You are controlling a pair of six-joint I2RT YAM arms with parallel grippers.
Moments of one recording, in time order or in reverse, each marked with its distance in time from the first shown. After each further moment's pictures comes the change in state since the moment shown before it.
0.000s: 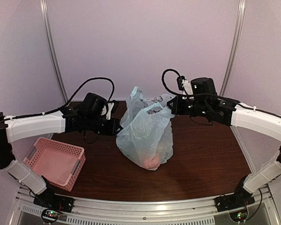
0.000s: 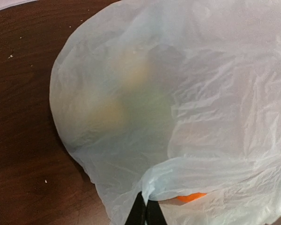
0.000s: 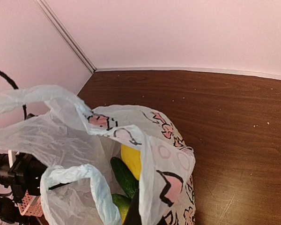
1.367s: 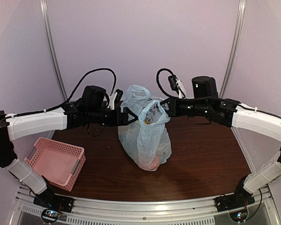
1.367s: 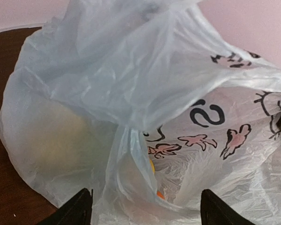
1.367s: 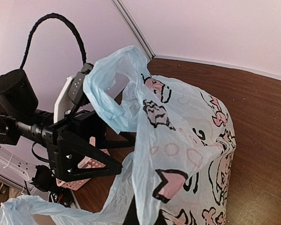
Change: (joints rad) left arm 0.006 -0.010 0.033 0.182 0.136 -0.073; right arm 0.023 -0.016 -0.002 0.071 -0.289 -0.027
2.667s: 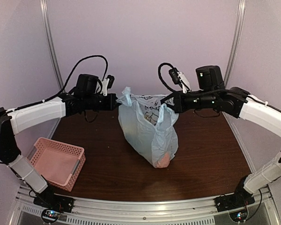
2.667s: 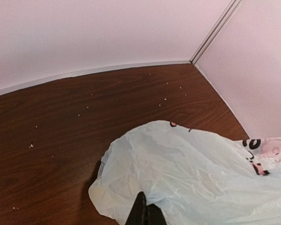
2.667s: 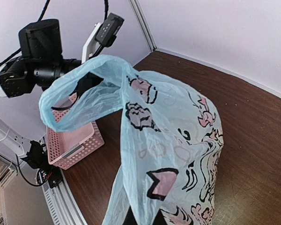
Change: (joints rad) left arm 0.136 0.059 0.124 -0.047 -0.093 0.204; right arm -0.007 -0.017 0.178 -0.281 0.008 -0.183
